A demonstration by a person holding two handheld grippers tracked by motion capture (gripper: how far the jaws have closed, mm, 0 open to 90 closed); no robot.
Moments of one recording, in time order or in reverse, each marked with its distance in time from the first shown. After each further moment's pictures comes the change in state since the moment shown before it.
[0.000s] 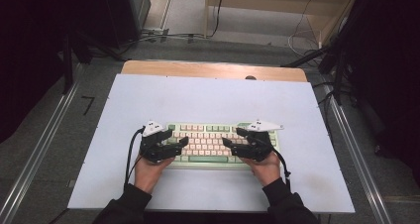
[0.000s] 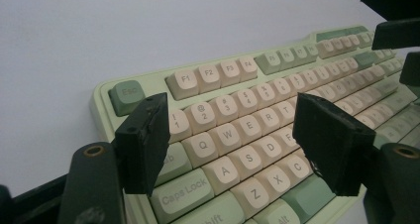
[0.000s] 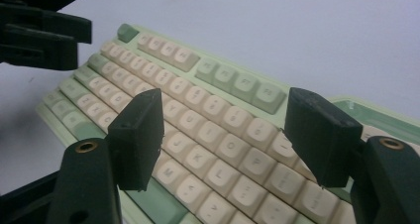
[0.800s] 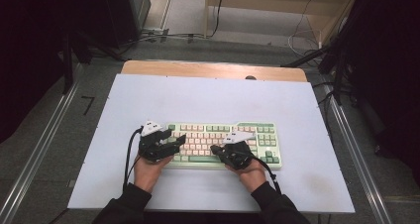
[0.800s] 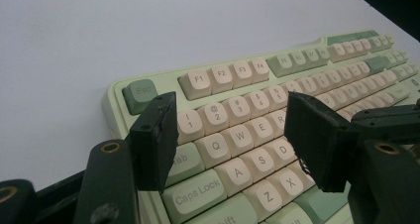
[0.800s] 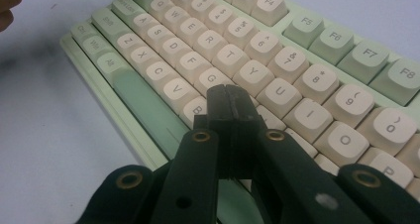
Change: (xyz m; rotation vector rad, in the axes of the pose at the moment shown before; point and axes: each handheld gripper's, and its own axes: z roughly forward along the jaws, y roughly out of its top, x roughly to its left) left arm 0.007 -0.002 0.002 -0.008 0.022 -0.028; right arm 0.041 -0.015 0.037 0.135 0.074 -0.168
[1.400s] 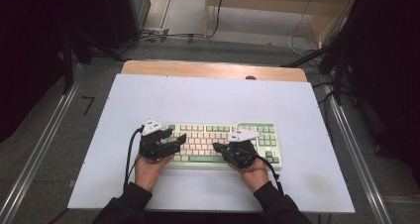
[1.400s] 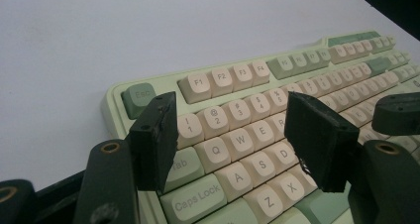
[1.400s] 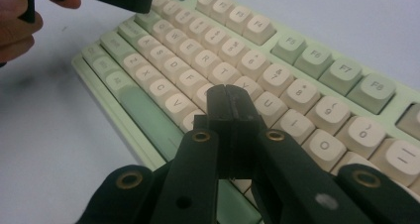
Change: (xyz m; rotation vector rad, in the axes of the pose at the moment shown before) left arm 0.000 0.001 0.002 0.002 0.002 0.004; right arm -0.002 0.003 -0.012 -0.047 0.004 0.017
